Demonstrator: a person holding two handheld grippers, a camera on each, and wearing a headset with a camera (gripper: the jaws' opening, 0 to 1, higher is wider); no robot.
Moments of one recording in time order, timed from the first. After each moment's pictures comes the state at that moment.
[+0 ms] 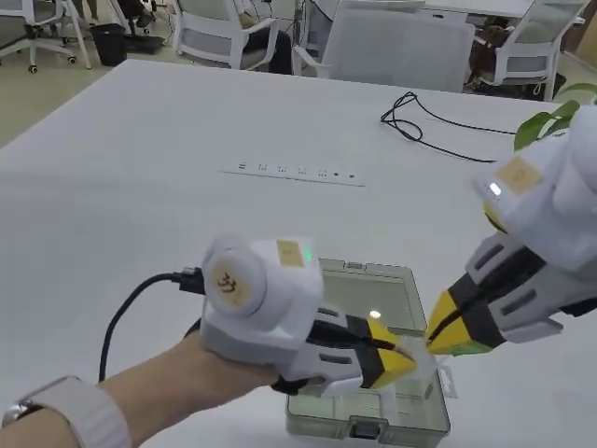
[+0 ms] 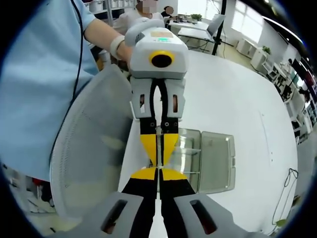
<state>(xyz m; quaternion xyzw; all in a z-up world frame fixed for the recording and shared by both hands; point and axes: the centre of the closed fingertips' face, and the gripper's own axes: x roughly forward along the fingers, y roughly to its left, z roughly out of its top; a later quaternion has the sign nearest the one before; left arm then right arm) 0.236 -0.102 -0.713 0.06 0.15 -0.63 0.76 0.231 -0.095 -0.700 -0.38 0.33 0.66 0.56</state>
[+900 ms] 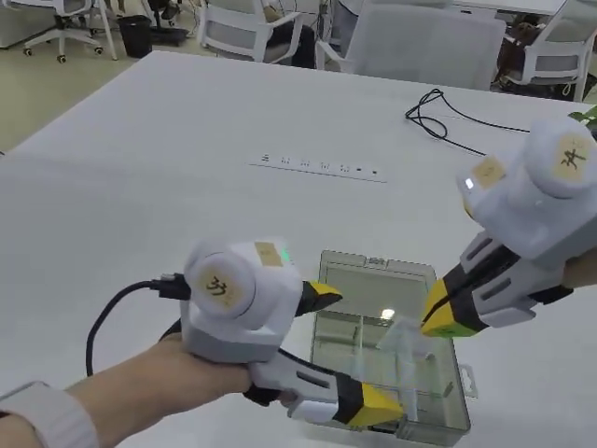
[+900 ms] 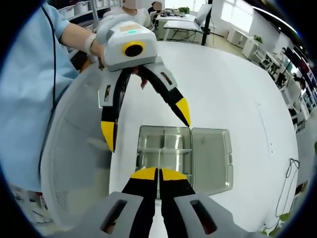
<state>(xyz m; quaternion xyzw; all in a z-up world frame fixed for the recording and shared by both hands) 0.252 -0.045 -0.743 0.06 0.20 -0.53 0.82 0.255 -0.074 -0.725 -0.38 0.36 0.63 0.58</state>
